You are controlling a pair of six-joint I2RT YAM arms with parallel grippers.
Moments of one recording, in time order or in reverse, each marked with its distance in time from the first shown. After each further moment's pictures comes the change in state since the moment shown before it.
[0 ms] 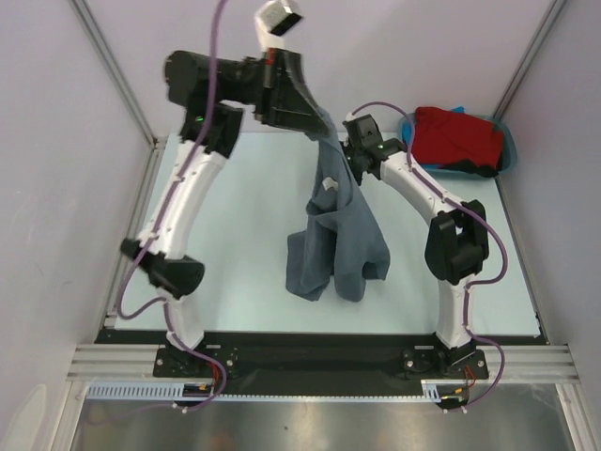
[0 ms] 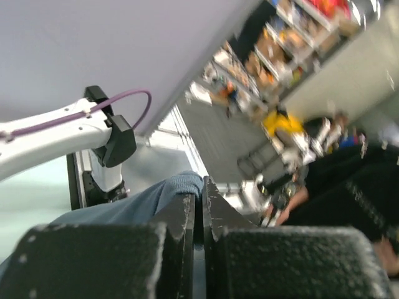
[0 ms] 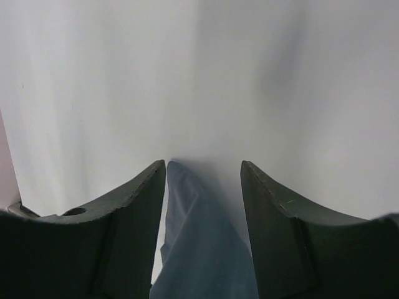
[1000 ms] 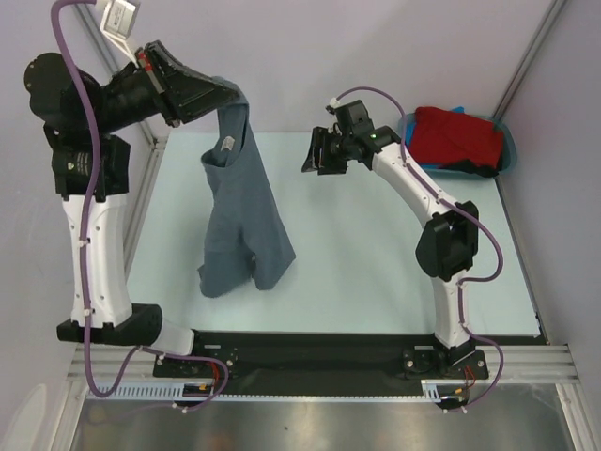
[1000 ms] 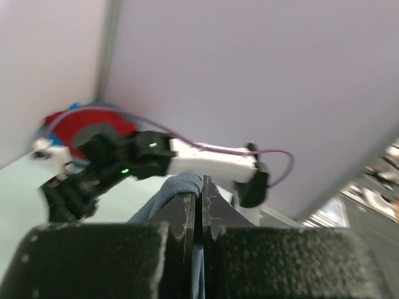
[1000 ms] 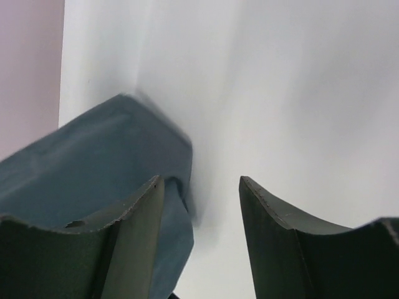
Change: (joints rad) left arm 0.461 -0.482 -0.258 -0.847 -0.364 0.916; right arm 0.042 0.070 0.232 -0.079 -0.121 -0.023
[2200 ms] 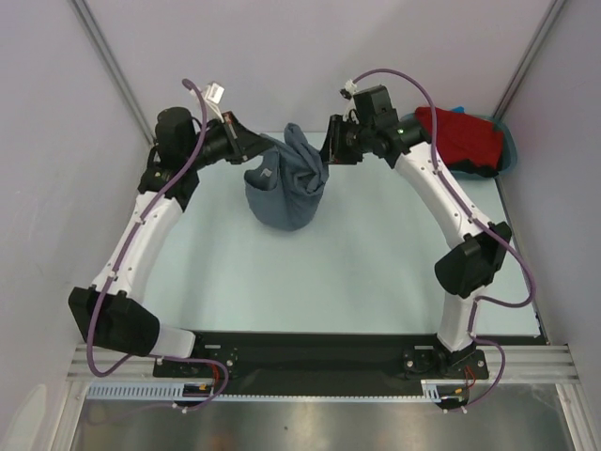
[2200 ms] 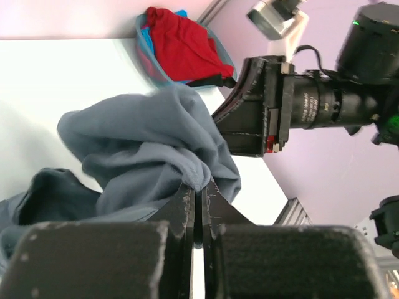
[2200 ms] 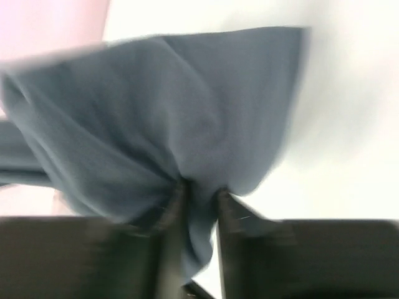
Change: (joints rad) left arm -0.132 -0.045 -0.776 0.243 -0.423 0.106; right arm -0.022 -0.167 0.026 -0.114 -0.031 -0.013
